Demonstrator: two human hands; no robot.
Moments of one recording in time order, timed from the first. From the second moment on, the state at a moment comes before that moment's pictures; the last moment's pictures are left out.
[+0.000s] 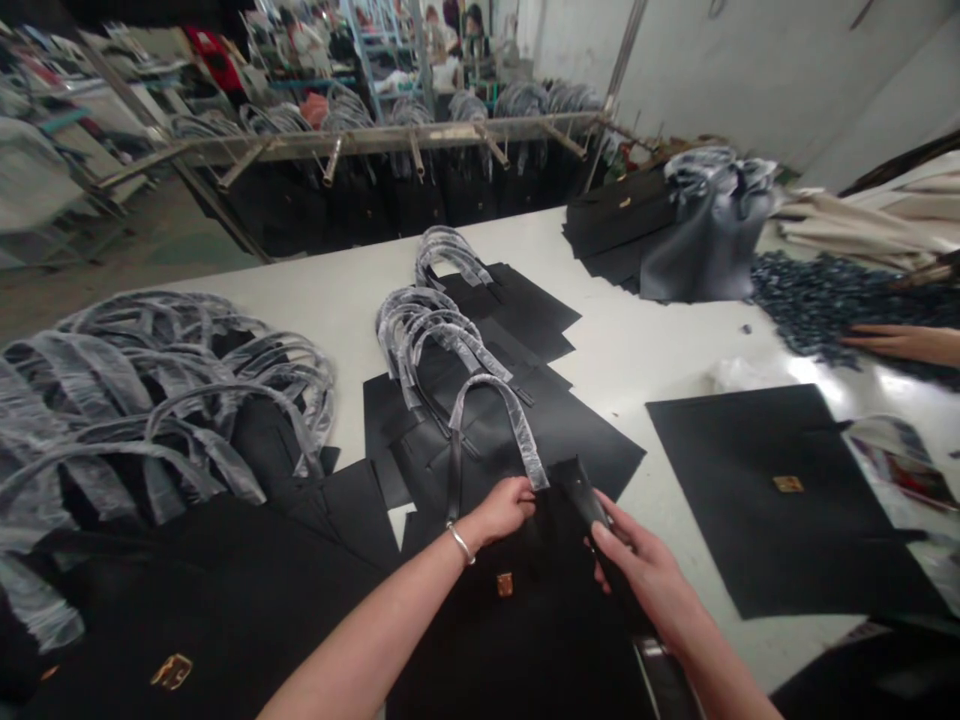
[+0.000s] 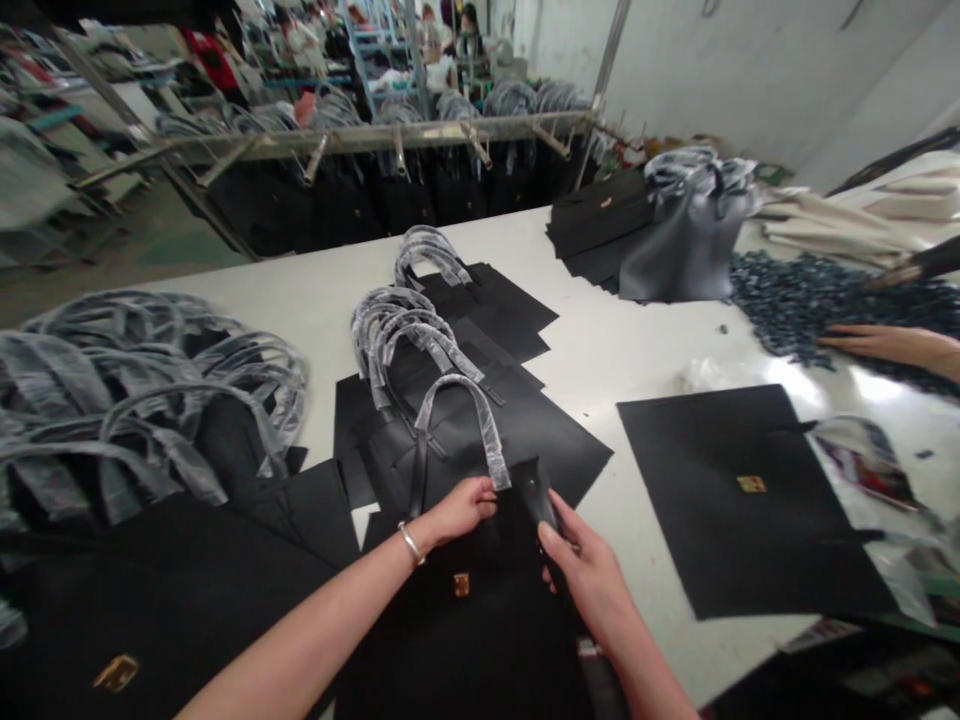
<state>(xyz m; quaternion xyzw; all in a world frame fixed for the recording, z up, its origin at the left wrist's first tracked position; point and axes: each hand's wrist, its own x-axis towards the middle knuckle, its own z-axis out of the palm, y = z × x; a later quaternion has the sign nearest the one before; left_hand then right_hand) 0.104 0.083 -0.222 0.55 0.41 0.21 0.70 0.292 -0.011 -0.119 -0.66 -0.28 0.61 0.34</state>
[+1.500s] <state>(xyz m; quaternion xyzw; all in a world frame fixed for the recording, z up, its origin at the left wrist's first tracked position) 0.177 0.010 -0.227 0.86 0.45 0.16 0.15 0.391 -0.127 -0.095 -0.76 -0.13 0.55 0.32</state>
